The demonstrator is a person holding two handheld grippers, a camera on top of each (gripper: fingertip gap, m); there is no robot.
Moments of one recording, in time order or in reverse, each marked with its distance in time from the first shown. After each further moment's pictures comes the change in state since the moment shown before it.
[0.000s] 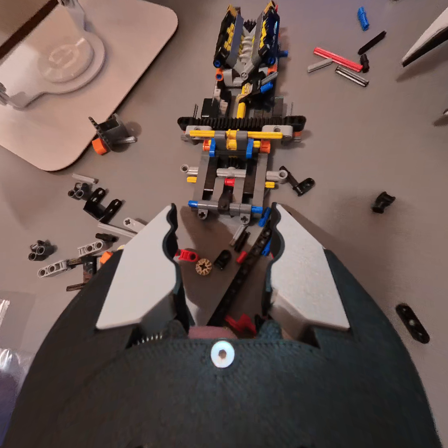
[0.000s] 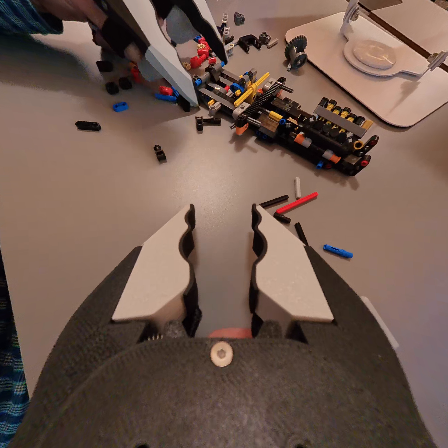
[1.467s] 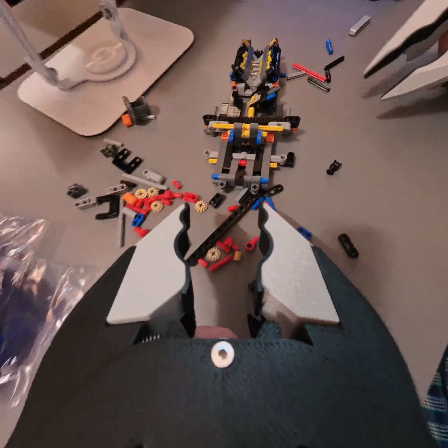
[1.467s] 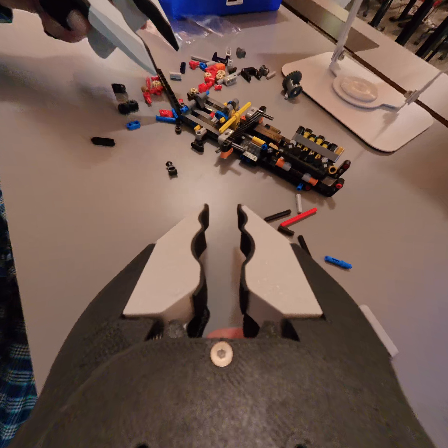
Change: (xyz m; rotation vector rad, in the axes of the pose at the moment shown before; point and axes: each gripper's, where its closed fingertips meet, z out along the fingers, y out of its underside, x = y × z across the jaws) left arm 0.007 0.017 -0.070 0.079 -0.021 -0.064; right arm -0.009 -0.015 -0.005 0.073 0.033 -0.036
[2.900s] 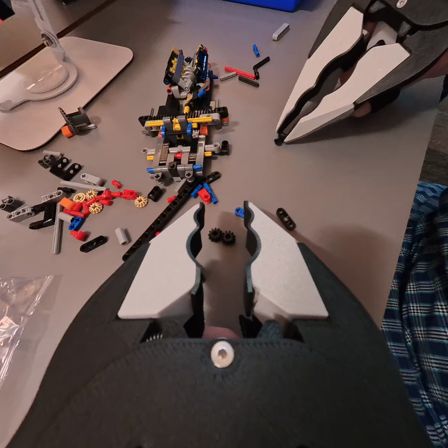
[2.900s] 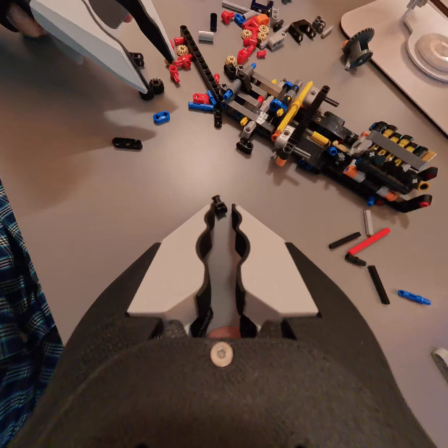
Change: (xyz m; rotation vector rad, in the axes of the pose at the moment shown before) left arm 0.058 0.015 -0.011 0.085 0.114 0.086; right arm -0.050 0.001 0.043 -0.185 -0.004 -0.002
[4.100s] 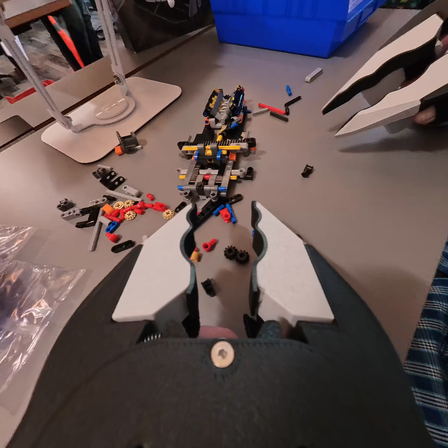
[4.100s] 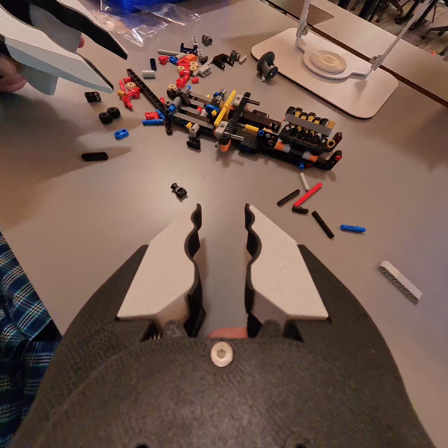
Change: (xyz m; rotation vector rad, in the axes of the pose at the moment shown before) left arm -0.017 -0.019 -0.005 0.111 -0.170 -0.029; right arm 0.032 0.010 -0.043 0.145 0.183 0.145
